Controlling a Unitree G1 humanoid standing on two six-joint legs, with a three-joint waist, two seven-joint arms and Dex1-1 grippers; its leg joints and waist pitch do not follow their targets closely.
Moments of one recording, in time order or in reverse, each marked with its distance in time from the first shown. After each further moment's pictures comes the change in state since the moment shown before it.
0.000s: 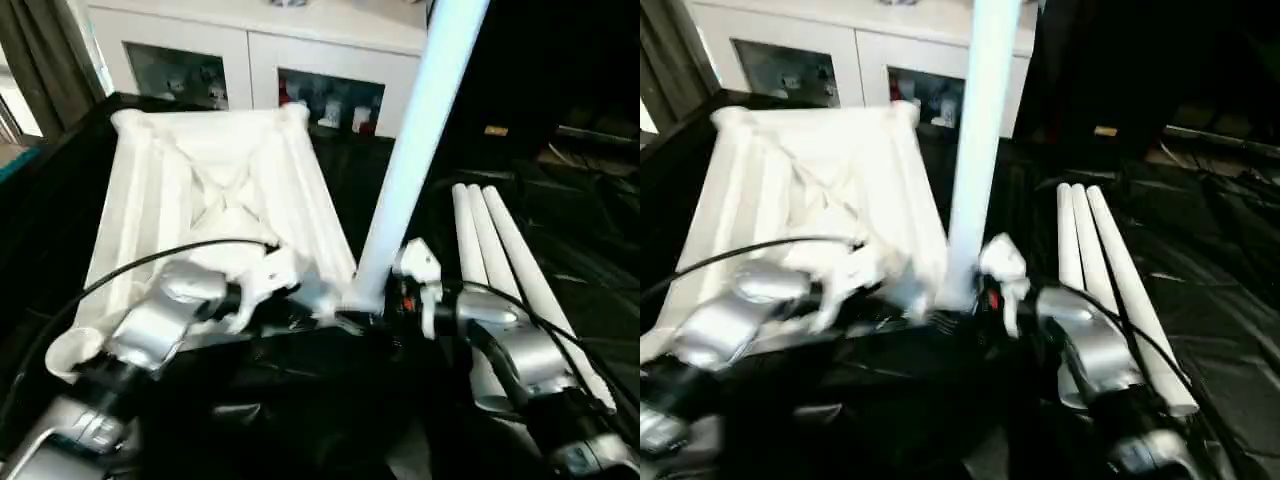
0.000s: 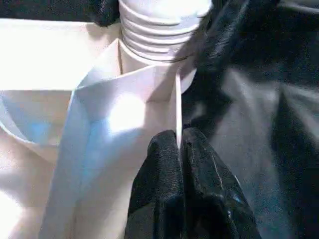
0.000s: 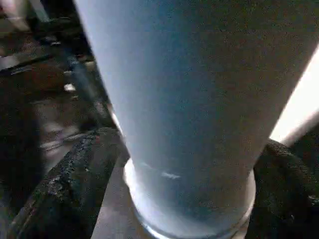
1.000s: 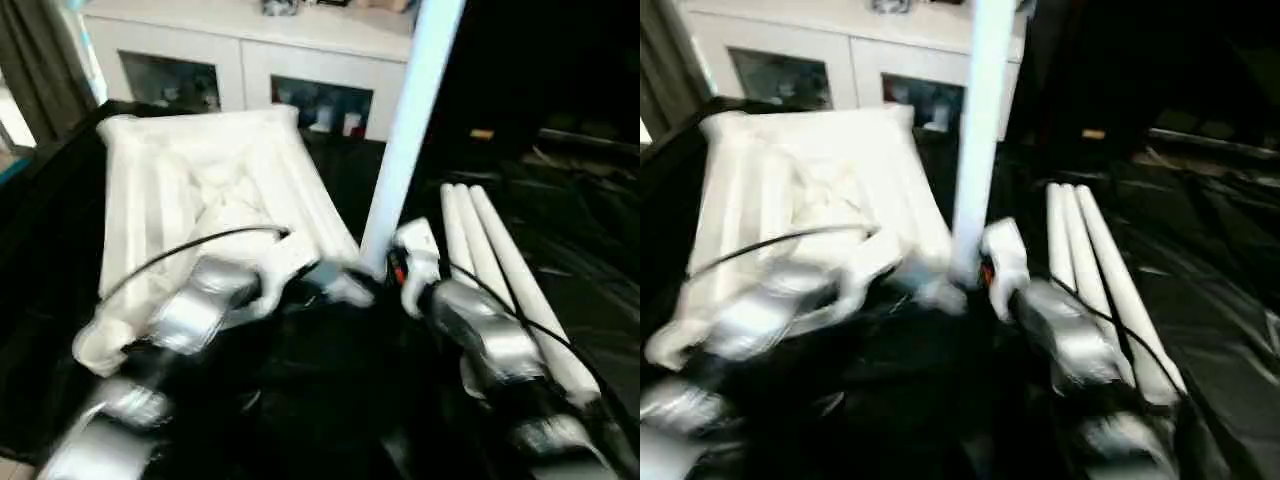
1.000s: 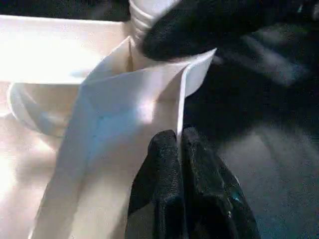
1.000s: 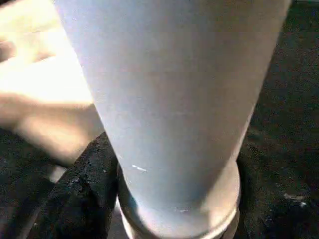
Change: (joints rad) left arm -0.138 -0.243 0.034 0.212 0.095 0.119 0.381; right arm -0.133 0.243 -0.166 0.229 -0.058 0.058 -0.597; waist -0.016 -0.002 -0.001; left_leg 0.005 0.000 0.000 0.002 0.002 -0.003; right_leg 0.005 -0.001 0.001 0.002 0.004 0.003
